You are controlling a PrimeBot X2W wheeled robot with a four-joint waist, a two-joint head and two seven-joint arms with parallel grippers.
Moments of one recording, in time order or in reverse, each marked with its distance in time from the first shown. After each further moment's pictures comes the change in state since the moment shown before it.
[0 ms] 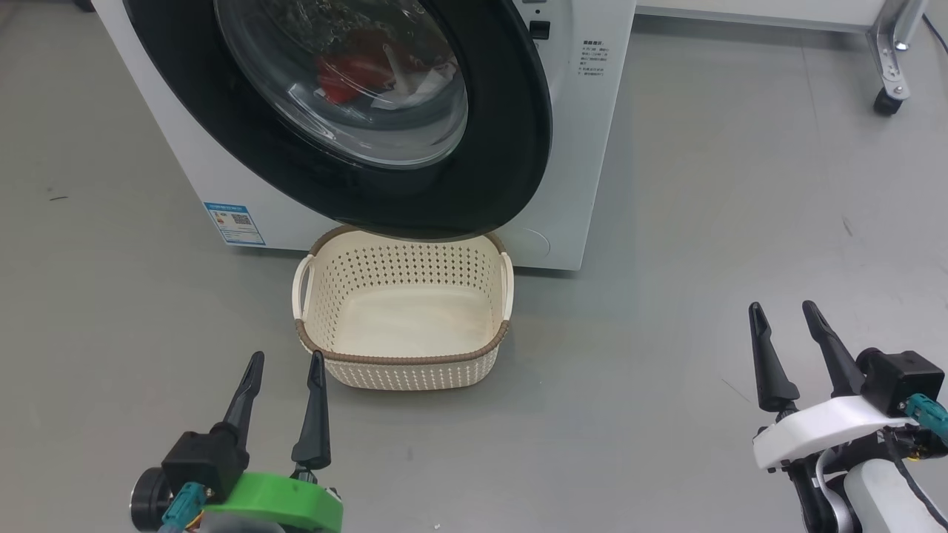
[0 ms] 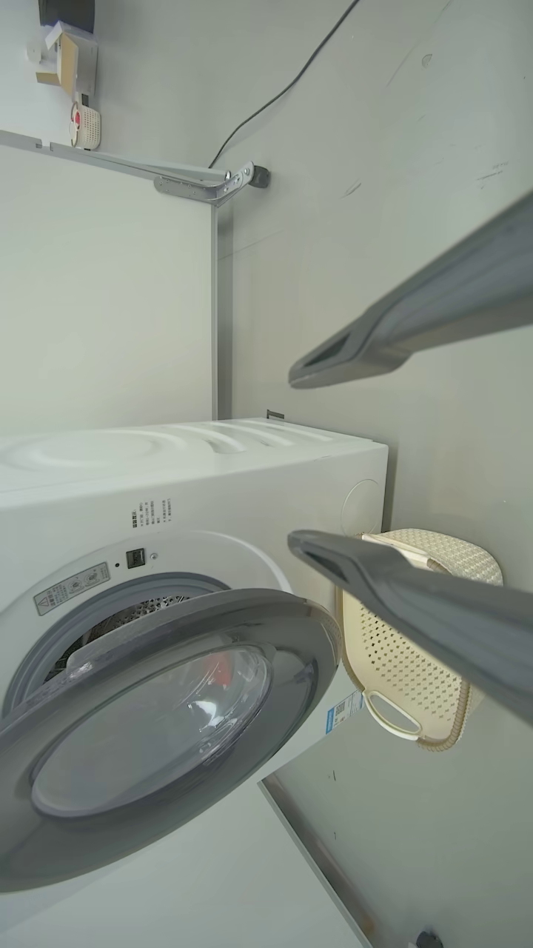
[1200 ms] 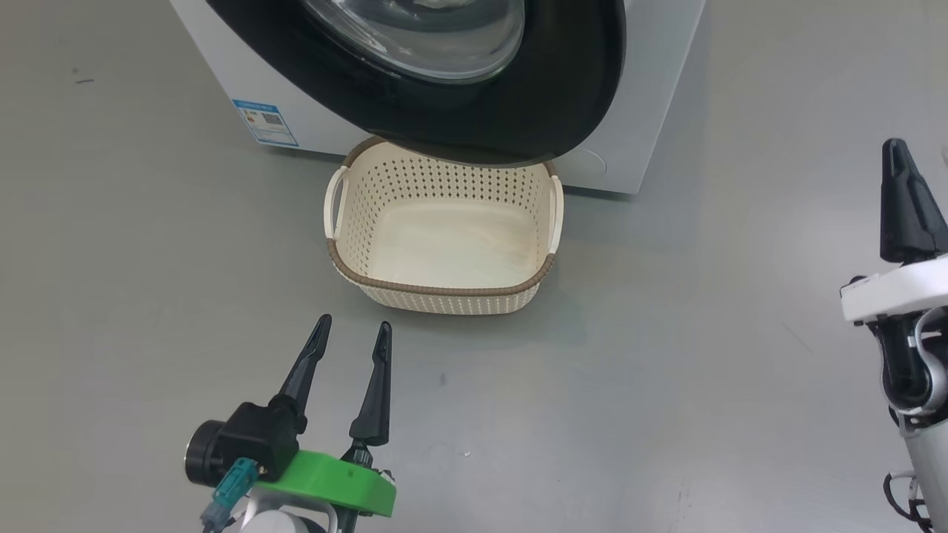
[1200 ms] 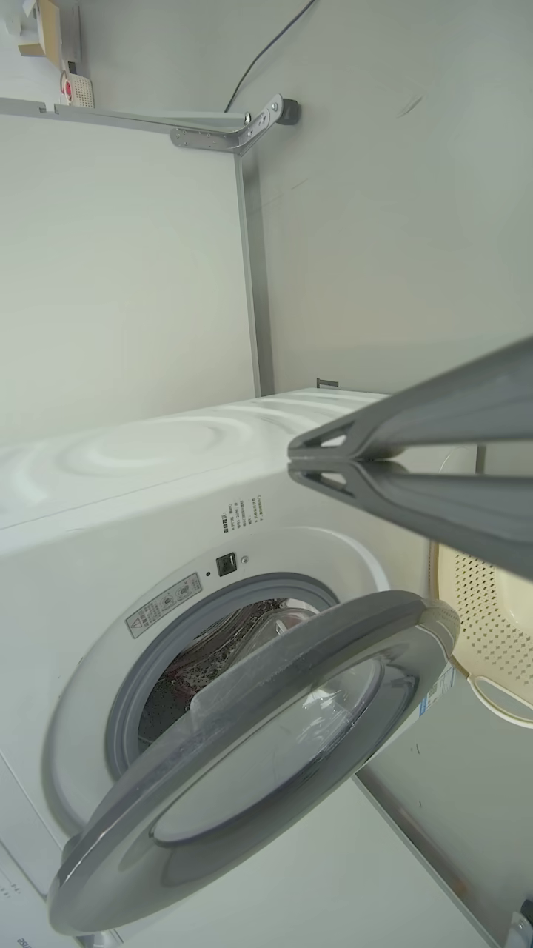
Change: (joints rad) left arm -0.074 0.001 -0.139 -0.047 -0.013 0.002 0.000; right arm -0.208 -0.084 -0.123 -0.099 0.118 0.066 0.086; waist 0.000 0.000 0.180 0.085
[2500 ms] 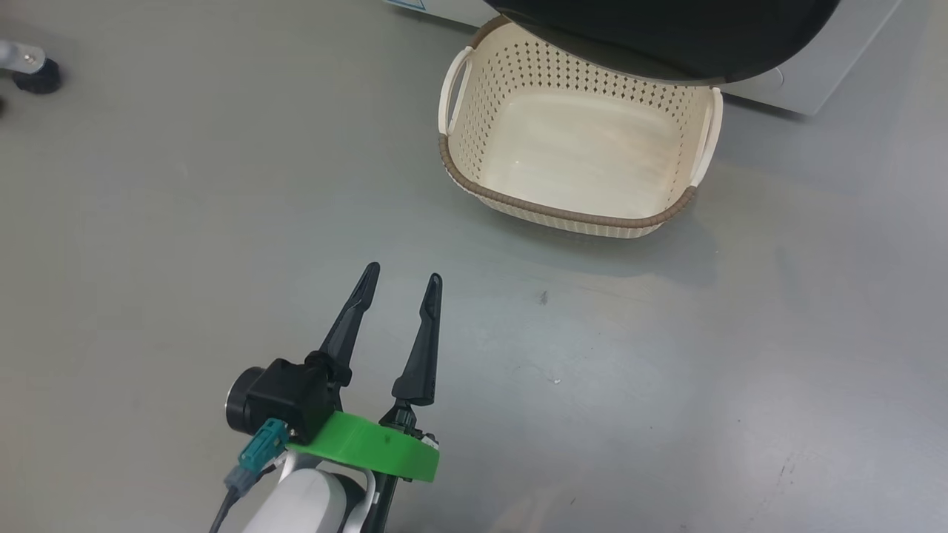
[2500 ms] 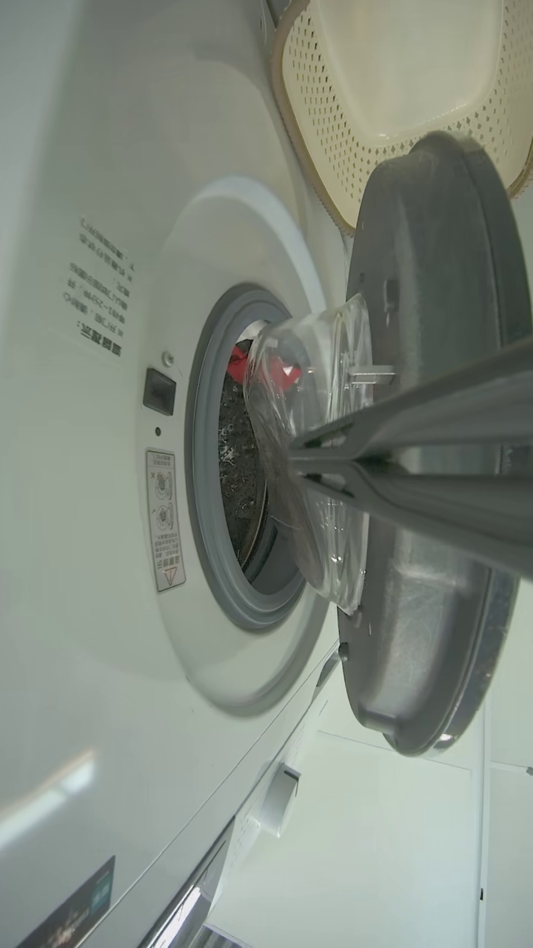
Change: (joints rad) left arm -0.122 -0.003 -0.126 -0.052 -0.090 0.053 0.000; right arm -0.583 0.070 -0.273 0.134 0.812 -0.197 0.637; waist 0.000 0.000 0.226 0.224
